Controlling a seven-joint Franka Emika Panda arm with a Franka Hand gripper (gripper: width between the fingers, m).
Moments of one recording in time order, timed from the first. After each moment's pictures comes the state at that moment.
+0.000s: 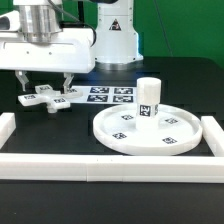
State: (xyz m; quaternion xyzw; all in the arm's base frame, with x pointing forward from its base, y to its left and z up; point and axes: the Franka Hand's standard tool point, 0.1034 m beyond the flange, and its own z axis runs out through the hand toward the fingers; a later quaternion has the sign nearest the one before) arm 0.429 -0.159 0.043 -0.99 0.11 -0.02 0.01
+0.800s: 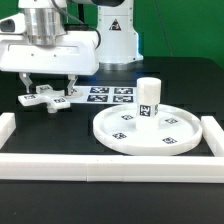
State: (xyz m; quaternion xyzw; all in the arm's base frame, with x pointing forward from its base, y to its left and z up) arm 0.423 -0.152 0.035 -1.00 0.09 -0.02 0.00
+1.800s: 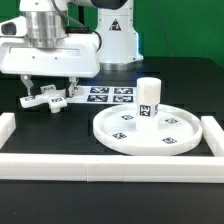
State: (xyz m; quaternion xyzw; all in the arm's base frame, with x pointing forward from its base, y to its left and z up) arm 0.423 -0.150 0.033 -1.00 0.09 -0.02 0.00
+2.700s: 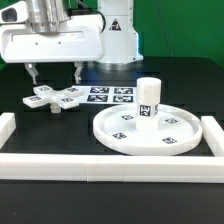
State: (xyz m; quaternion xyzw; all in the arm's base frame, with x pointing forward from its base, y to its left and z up) arm 0.432 -0.135 0.061 -0.99 0.09 -0.01 0.04
